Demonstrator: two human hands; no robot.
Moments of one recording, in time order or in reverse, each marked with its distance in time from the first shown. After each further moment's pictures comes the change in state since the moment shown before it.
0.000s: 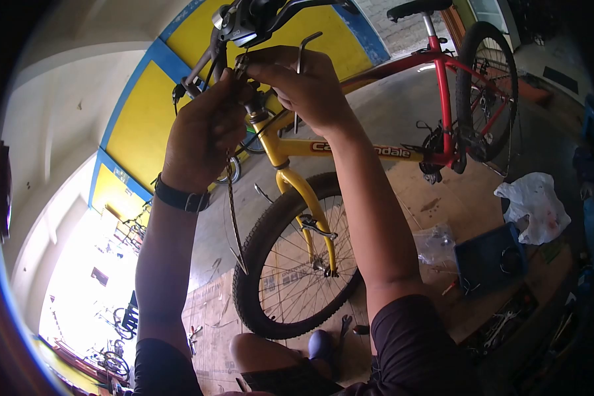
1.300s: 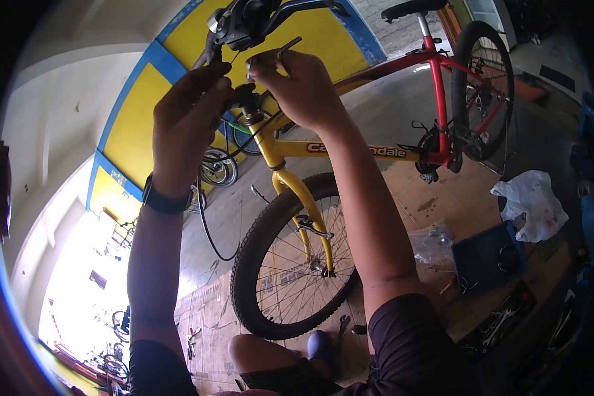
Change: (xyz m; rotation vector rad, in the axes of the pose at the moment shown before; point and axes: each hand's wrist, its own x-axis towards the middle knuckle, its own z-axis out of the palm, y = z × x) left_hand -0.005 0.007 0.009 0.790 0.228 0.457; right_hand 0.010 0.015 -0.007 -0.546 0.071 -0.268
